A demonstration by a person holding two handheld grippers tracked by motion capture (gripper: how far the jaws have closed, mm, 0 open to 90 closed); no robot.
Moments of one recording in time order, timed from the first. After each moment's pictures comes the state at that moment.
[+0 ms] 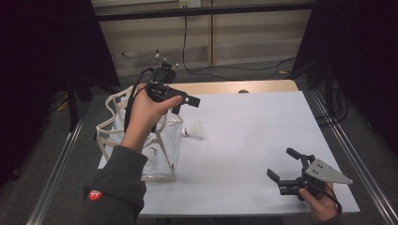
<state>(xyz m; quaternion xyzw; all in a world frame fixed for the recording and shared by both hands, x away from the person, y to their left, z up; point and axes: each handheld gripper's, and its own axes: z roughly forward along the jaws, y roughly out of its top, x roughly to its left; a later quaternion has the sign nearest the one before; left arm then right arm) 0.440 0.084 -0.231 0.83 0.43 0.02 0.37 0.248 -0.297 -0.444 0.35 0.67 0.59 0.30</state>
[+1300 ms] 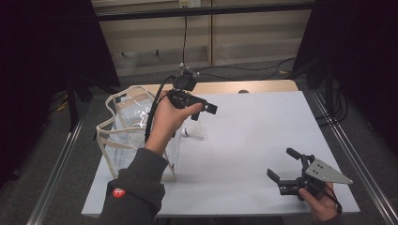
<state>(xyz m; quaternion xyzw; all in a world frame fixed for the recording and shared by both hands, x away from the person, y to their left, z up) 0.440 0.040 -0.258 0.84 0.42 0.01 0.35 0.248 -0.297 -0.444 0.35 0.67 0.59 0.30</state>
